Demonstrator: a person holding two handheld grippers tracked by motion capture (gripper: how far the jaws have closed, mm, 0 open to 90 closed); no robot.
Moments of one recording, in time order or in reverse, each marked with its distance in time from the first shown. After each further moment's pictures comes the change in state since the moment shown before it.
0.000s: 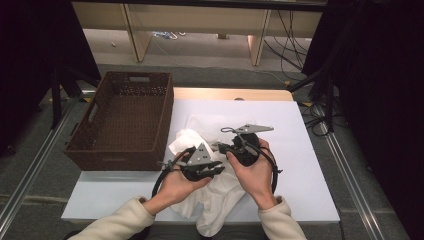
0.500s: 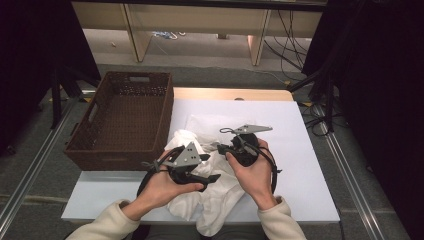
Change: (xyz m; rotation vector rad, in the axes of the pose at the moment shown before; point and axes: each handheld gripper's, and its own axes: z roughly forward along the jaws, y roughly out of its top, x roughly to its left) left arm -0.002 0.014 -0.050 -0.051 -0.012 0.022; right arm 0.001 0.000 0.002 0.005 0.020 -0.007
